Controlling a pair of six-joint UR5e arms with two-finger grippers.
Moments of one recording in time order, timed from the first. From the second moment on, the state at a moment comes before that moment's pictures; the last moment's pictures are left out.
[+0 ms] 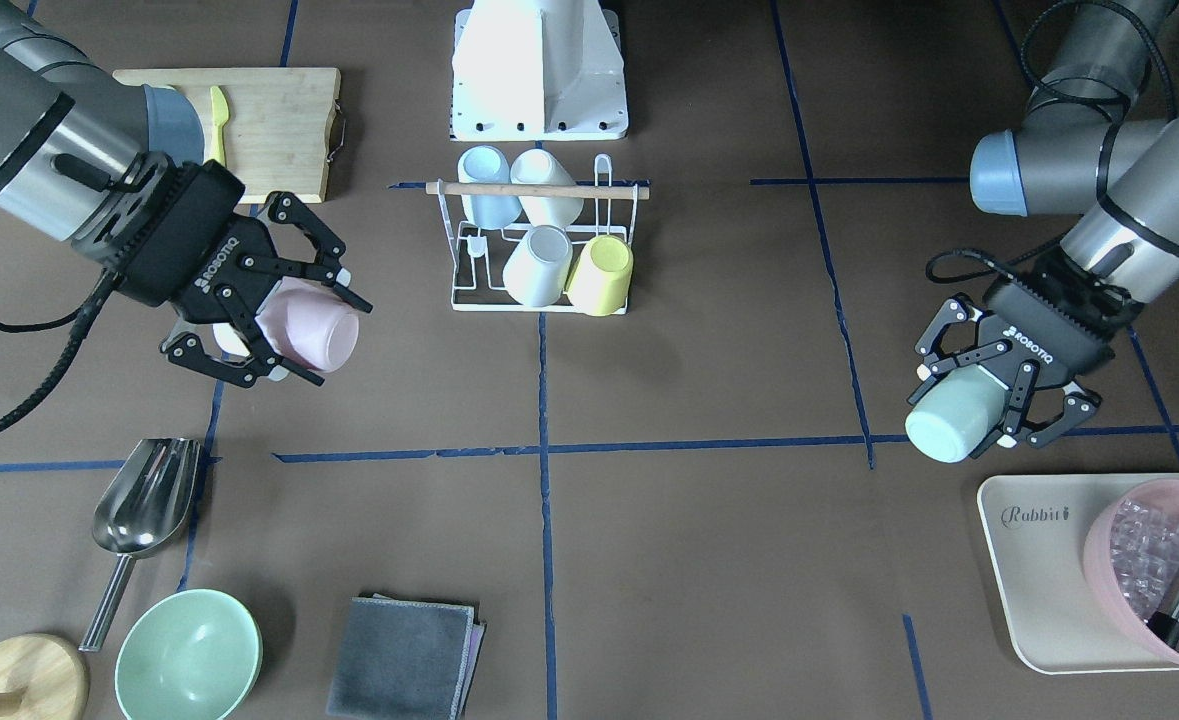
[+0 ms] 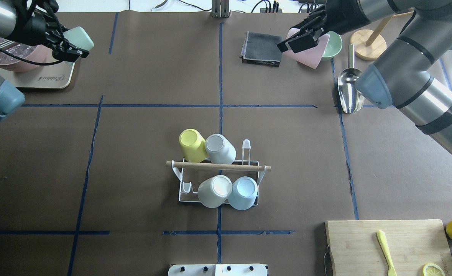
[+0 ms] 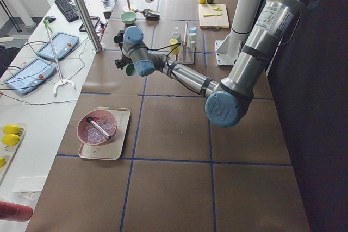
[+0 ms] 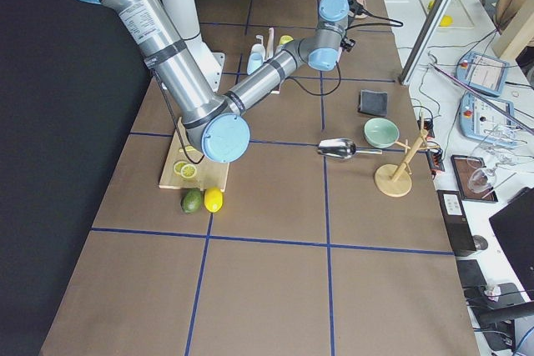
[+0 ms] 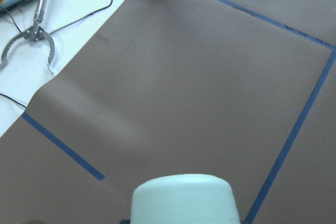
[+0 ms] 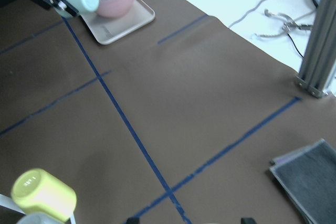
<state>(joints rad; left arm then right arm) -1.07 -1.93 -1.60 -2.40 -2.15 -0.18 1.00 -0.99 1.64 -0.74 2.34 0.48</state>
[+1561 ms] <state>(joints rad) -0.43 -1.81 -1.69 -3.48 -1.48 -0.54 0.51 -1.16 1.55 0.22 1.59 0.75</state>
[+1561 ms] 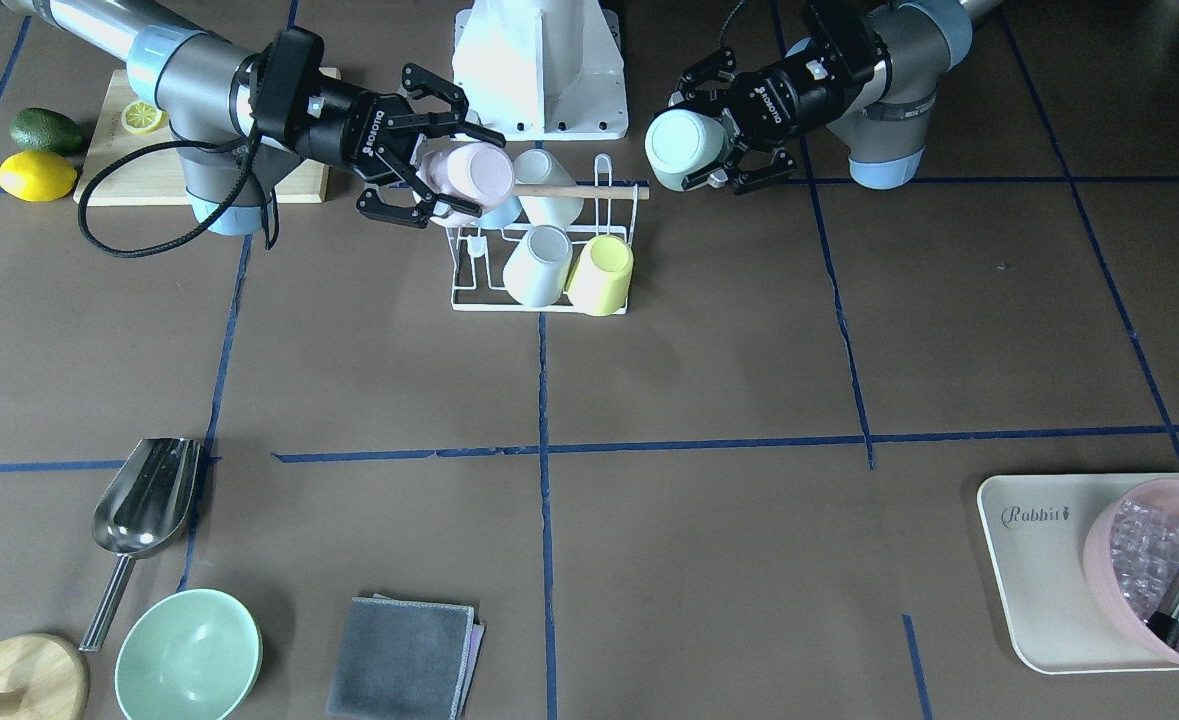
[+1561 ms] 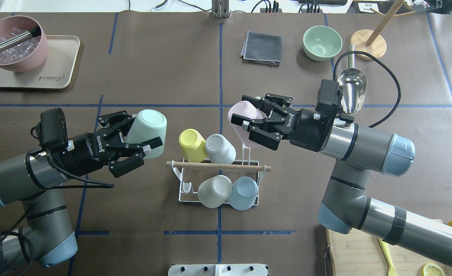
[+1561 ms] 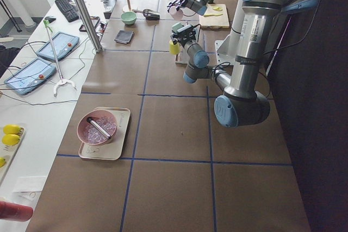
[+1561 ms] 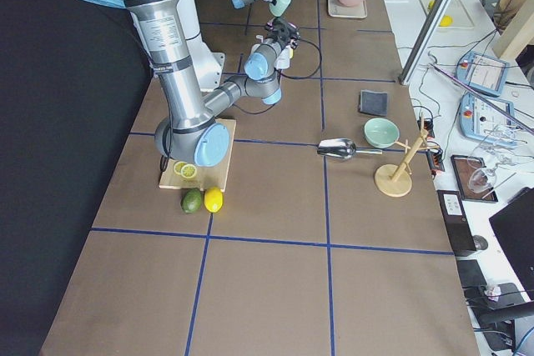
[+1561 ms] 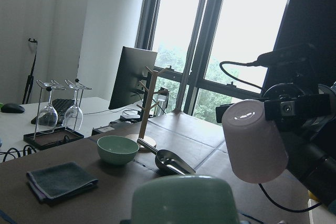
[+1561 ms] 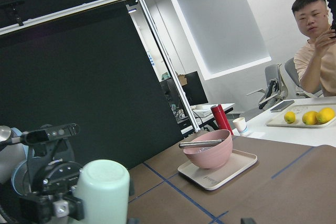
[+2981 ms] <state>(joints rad) -0.30 -1.91 -1.54 -3.57 -1.45 -0.25 0.46 -1.08 1.38 0.29 1.56 0.74</state>
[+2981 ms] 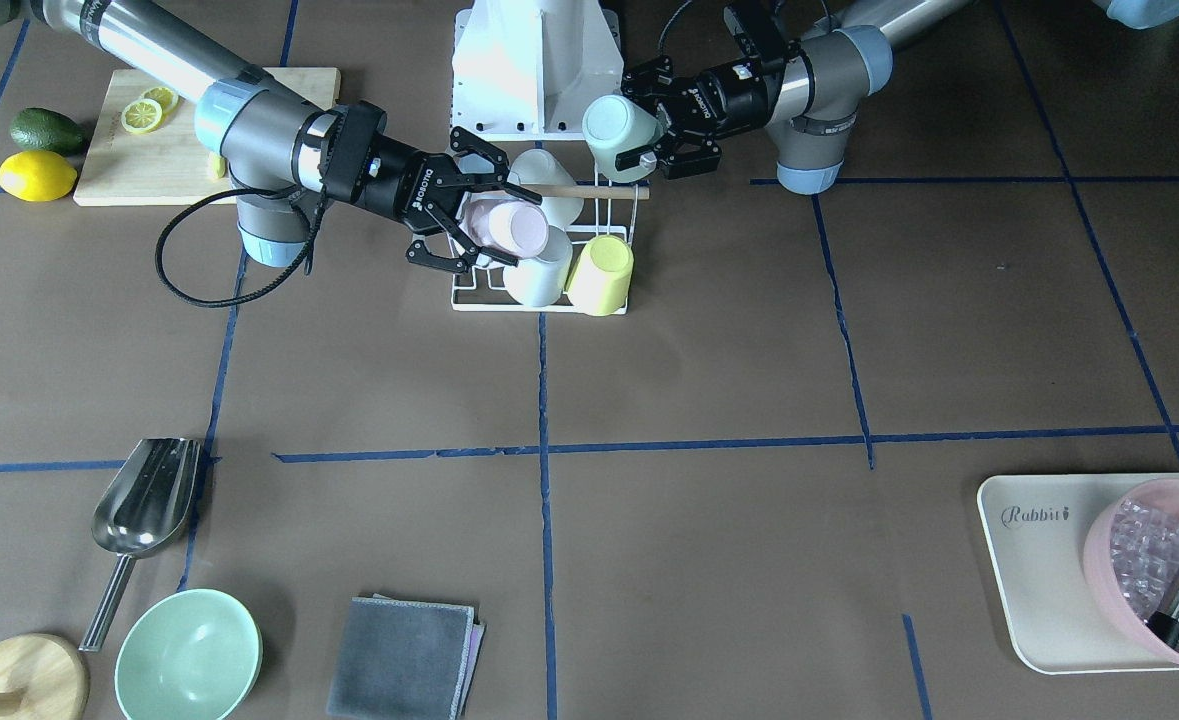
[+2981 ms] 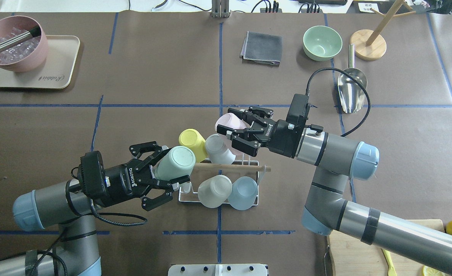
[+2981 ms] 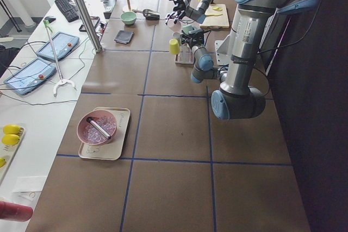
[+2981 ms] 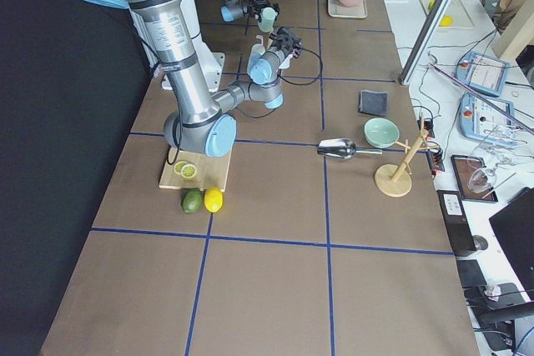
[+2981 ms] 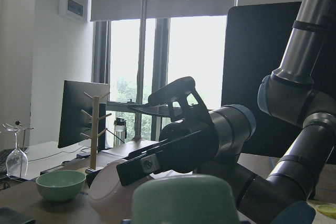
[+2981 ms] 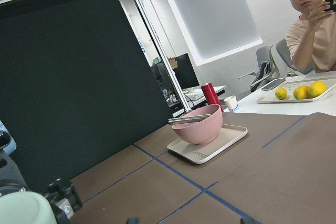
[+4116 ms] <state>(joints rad) -0.26 -1.92 -1.50 -3.57 -1.45 -0.25 0.44 -1.11 1.39 0.33 1.55 0.73</state>
